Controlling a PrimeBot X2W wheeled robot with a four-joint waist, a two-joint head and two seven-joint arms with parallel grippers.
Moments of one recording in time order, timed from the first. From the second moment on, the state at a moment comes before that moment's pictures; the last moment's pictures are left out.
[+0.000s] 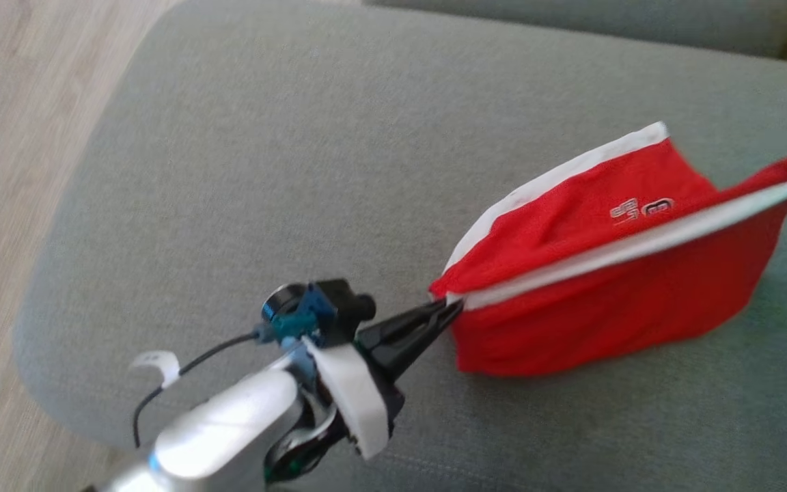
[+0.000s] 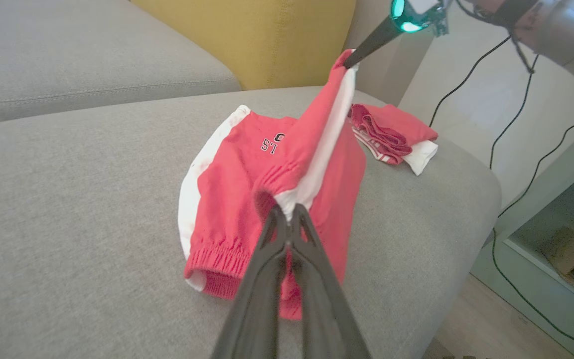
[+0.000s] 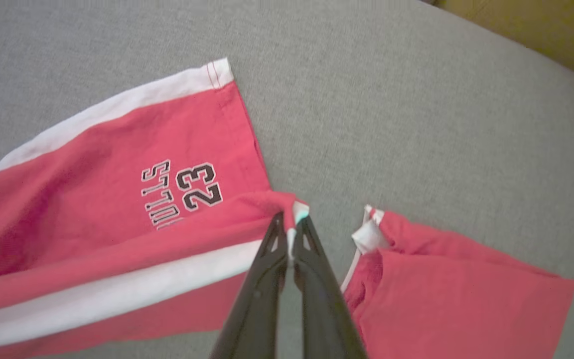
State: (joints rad) left arm -0.54 0.36 -1.12 0.15 -0.73 -0.11 -0.16; right arm -0.68 -0.55 0.12 0.37 0.47 0.13 1.25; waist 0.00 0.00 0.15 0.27
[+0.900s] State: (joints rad) left arm -0.79 0.19 -1.25 0.47 -0.84 -0.12 -0.25; right arm -0.99 -0.53 0.30 0.64 0.28 0.13 0.99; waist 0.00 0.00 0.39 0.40
